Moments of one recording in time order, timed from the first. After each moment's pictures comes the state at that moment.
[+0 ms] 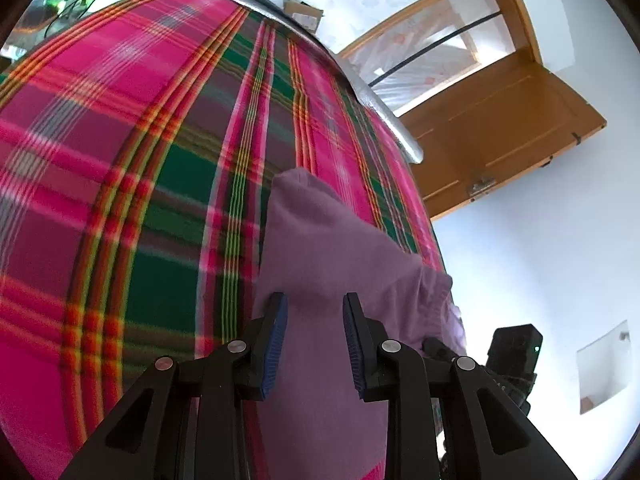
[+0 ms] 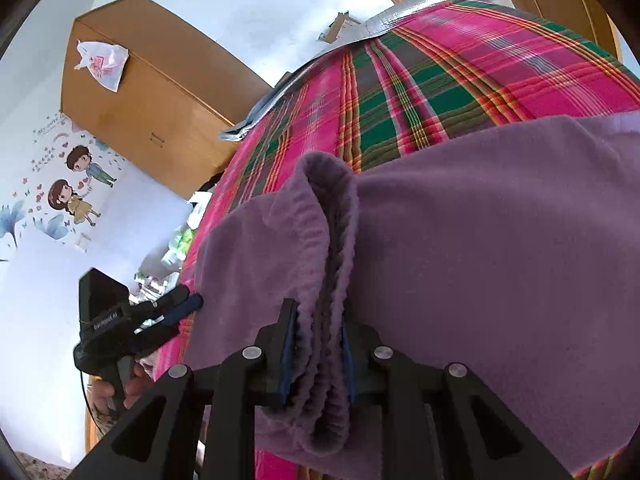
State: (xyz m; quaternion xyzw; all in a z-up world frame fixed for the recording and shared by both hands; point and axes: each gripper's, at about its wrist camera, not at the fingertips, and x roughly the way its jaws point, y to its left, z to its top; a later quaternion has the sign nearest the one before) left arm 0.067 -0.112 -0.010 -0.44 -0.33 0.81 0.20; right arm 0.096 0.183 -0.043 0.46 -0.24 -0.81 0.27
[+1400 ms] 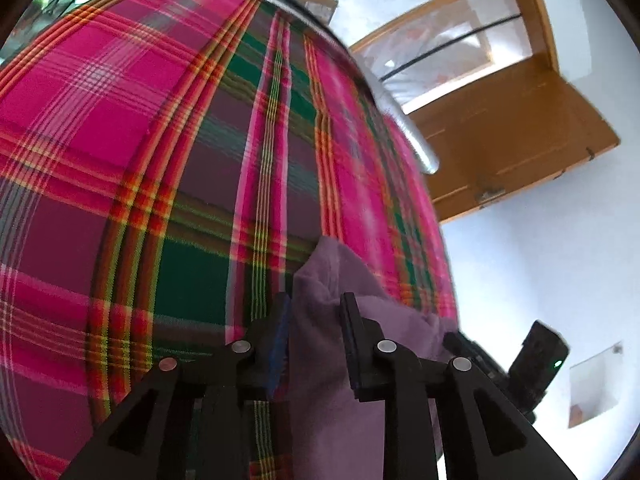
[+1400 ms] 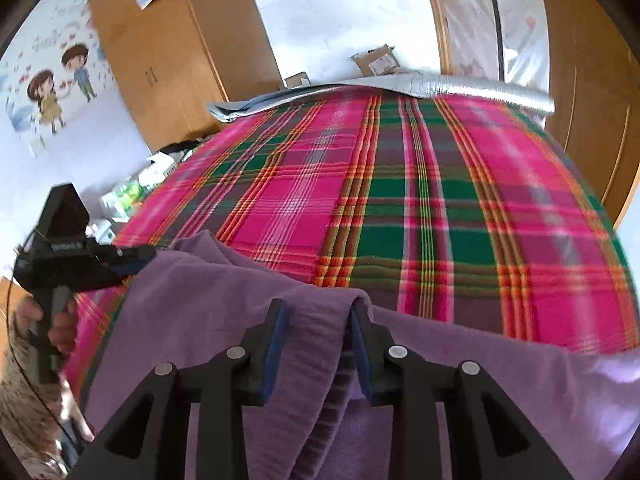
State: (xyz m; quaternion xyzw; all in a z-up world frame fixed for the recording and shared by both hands) left arm -0.004 -0.121 -0.021 -0.46 -0.35 0.79 0.19; right arm 0.041 0.142 -0.002 0.41 -0.03 -0.88 0.24
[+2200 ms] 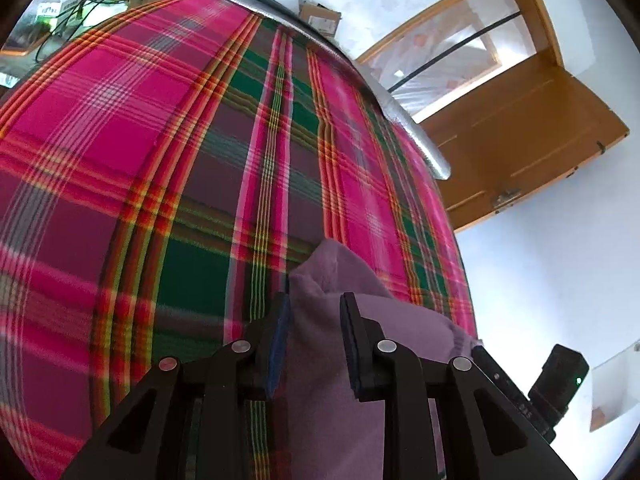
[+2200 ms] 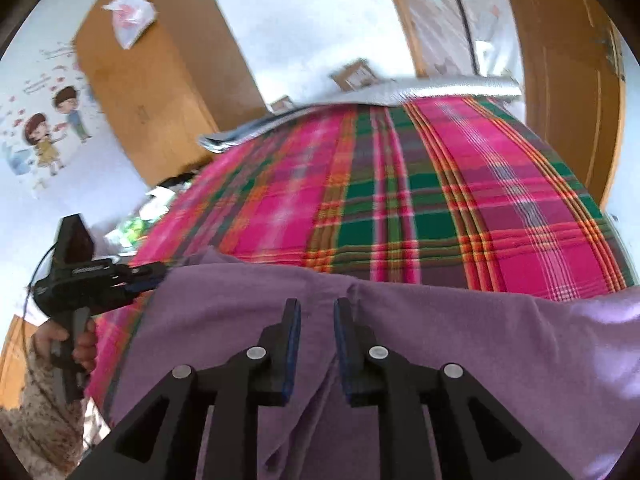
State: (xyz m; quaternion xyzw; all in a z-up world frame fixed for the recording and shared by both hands) left arm 0.019 -0.117 -0.007 -0.44 -0.33 0.82 0.16; right arm 0.085 0.172 0.010 0.38 -0.08 -0.89 0.24
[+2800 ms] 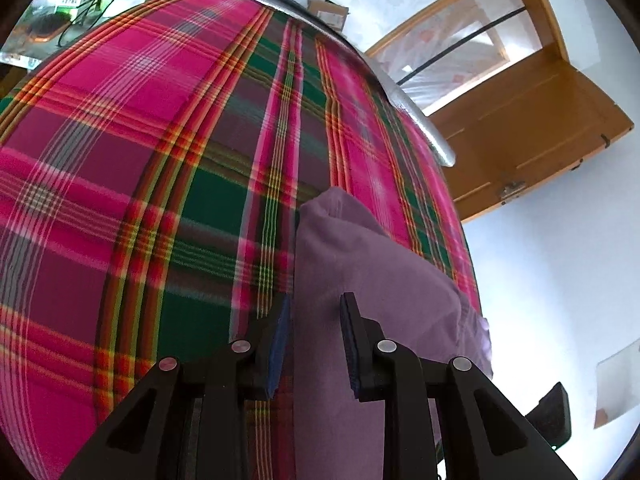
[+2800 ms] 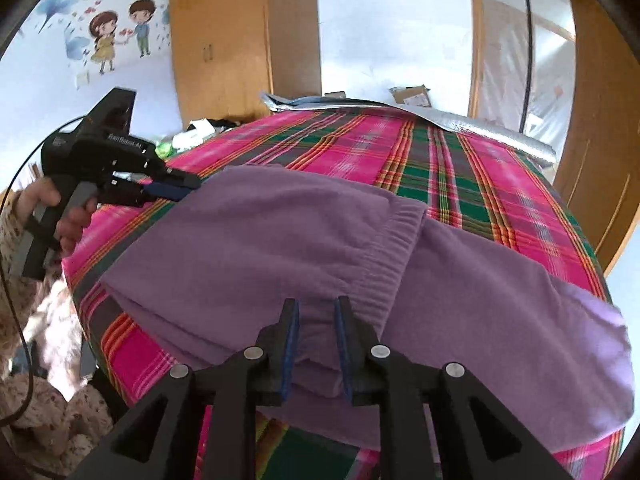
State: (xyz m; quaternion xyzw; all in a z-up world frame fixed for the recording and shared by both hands) left arm 0.053 -0.108 -0.011 -0.46 -0.32 0.82 0.14; right arm 0.174 0.134 -0.019 0.34 0.08 -0.90 0.27
